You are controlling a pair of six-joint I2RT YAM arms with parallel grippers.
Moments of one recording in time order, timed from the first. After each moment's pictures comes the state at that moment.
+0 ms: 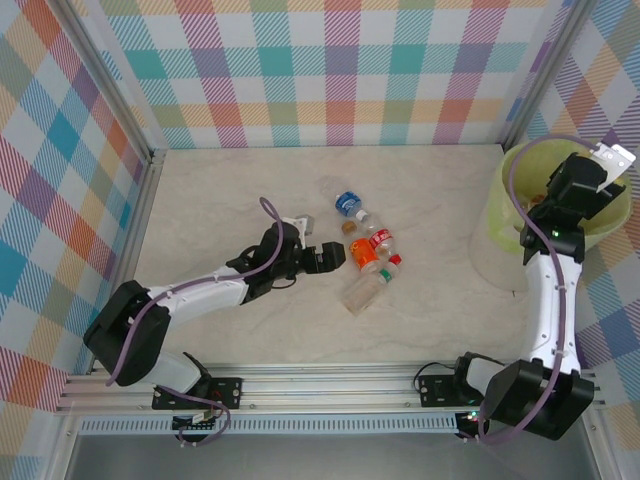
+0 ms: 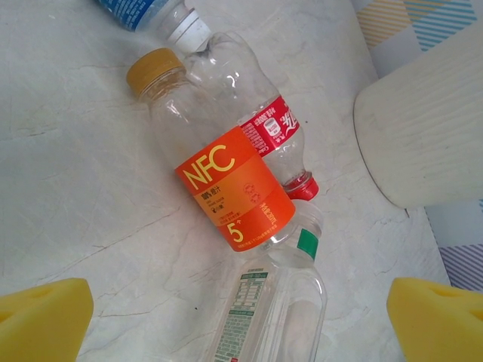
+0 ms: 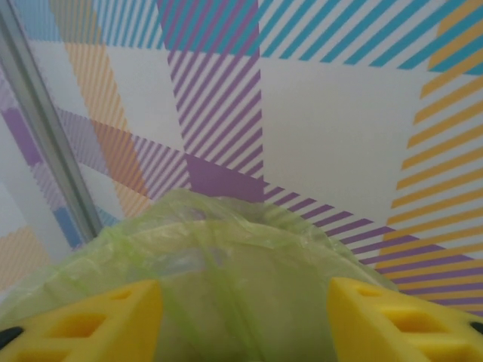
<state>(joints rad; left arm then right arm) -0.71 1.46 0.78 0.13 0.17 -0.74 -0.33 1.14 1.14 -0.13 0.56 0.11</state>
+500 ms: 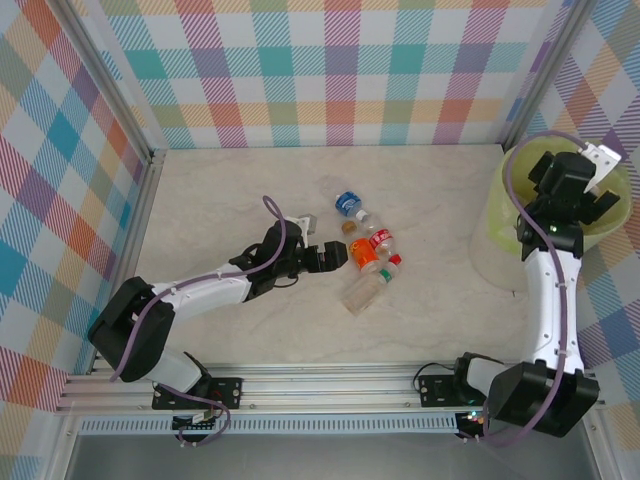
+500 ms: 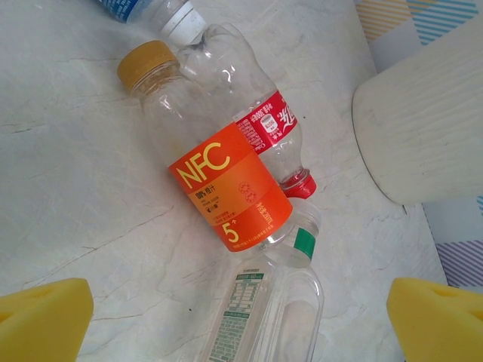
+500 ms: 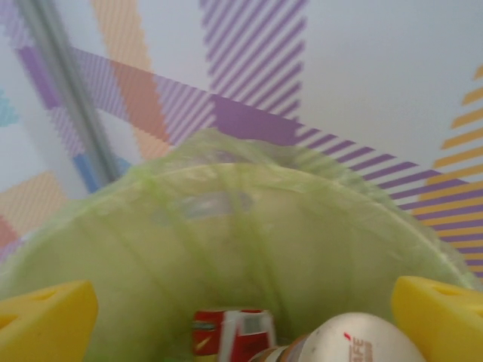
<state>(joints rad) -0.71 1.48 0.80 0.12 0.19 -0.74 -0.25 1.12 1.20 -0.33 0.51 0.19</state>
